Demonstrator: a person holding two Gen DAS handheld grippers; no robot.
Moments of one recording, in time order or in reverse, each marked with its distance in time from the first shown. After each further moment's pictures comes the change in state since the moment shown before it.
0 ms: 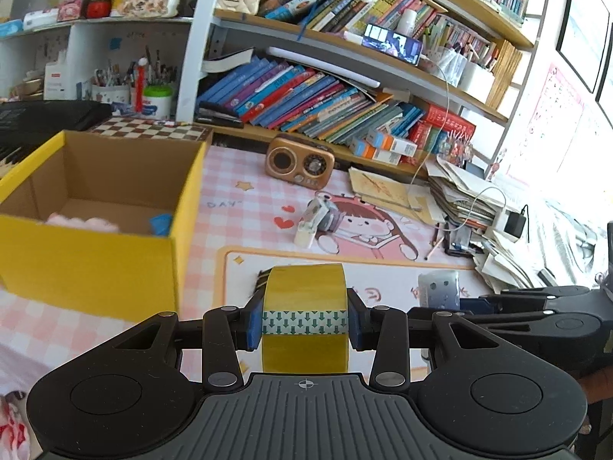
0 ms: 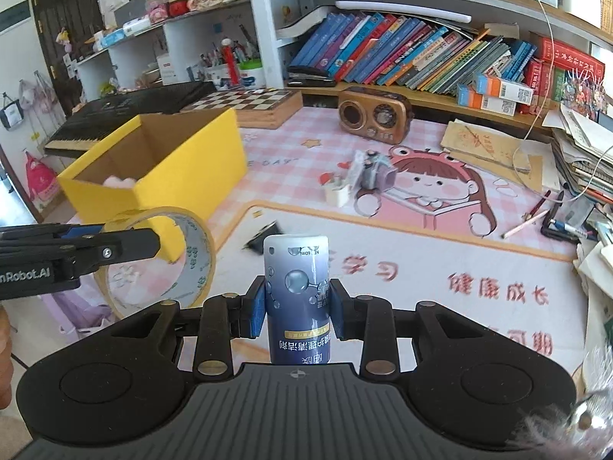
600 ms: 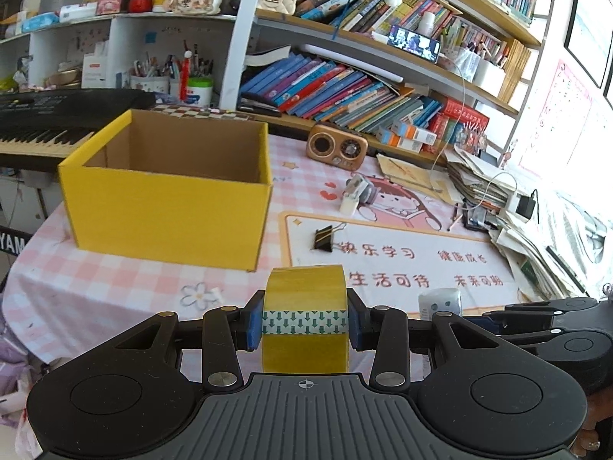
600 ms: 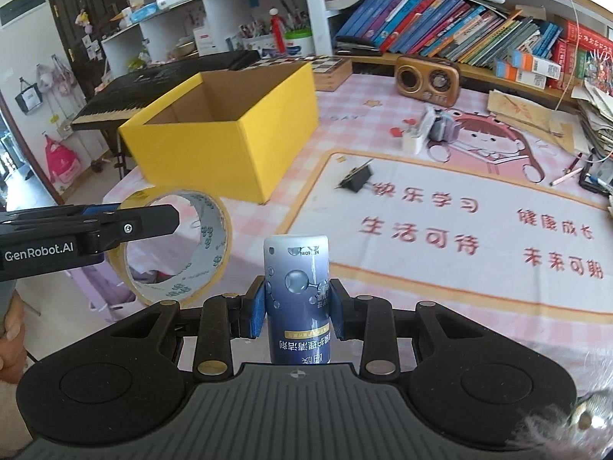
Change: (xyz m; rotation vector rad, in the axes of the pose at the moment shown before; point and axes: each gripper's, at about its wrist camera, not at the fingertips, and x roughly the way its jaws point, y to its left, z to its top) left arm -0.070 0.051 -0.040 0.001 0.017 0.048; right arm -0.014 0.098 -0.047 0.006 0.060 0.053
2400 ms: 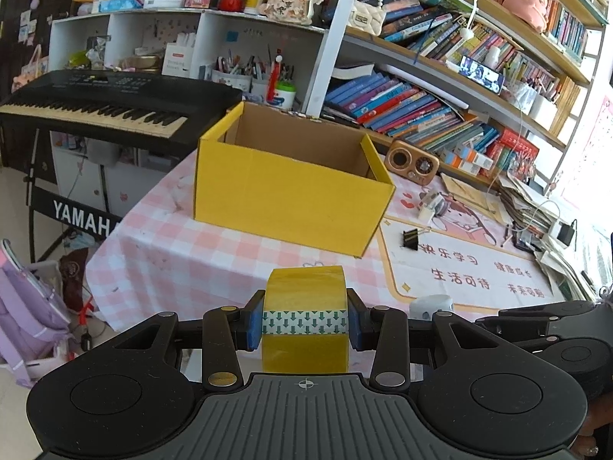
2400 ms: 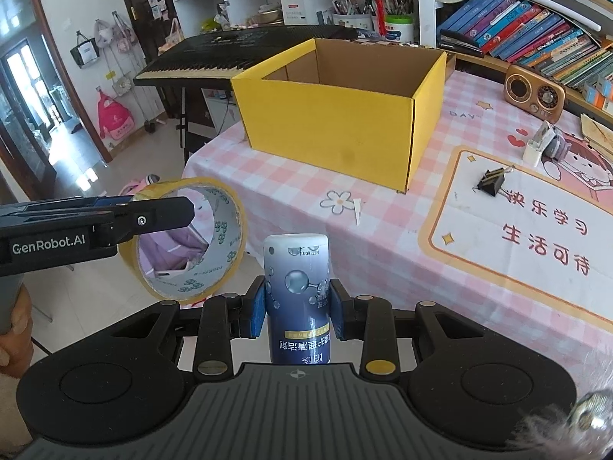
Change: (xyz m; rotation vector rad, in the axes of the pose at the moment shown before) left arm -0.057 0.087 -0.023 -0.108 -0.039 0.123; right arm 0.035 0.108 0.002 -0.138 0.056 0.134
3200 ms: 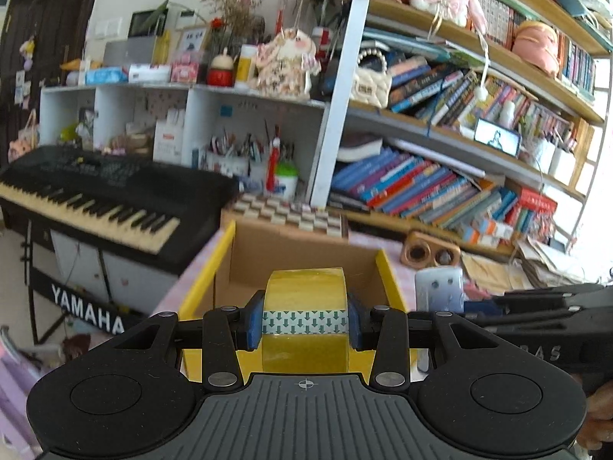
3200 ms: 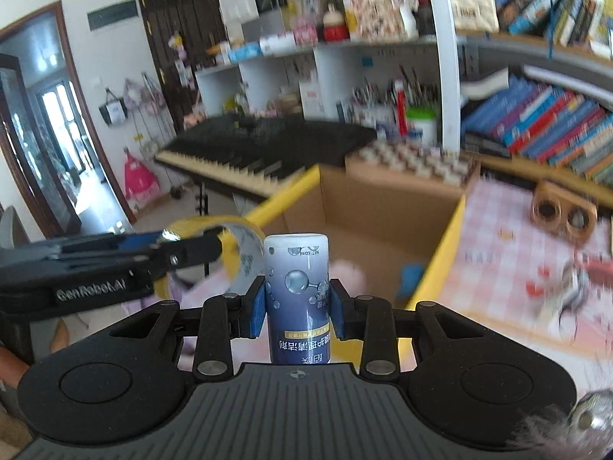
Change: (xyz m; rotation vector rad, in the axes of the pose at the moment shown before) left arm 0.061 -0.009 0.127 0.059 -0.195 0.035; right arm 0.009 -0.052 0.156 -0.054 -0.242 0.102
